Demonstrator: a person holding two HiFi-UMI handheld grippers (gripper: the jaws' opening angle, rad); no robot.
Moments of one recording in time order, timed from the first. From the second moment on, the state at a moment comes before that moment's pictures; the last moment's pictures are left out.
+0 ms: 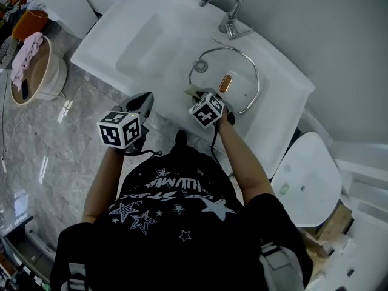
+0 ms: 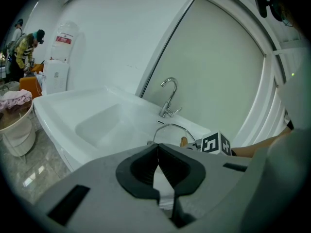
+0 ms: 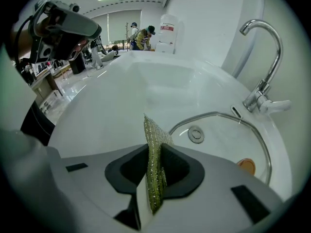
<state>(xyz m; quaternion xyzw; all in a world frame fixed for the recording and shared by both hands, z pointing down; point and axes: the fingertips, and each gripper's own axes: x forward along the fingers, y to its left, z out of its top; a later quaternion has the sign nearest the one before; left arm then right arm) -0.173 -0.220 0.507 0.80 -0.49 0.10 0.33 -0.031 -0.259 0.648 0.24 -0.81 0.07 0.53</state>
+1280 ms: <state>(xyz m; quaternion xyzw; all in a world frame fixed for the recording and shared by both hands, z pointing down) -0.133 -0.219 0.512 0.82 -0.45 0.12 0.33 0.074 -0.262 0.632 0.43 -0.78 0.28 0.35</state>
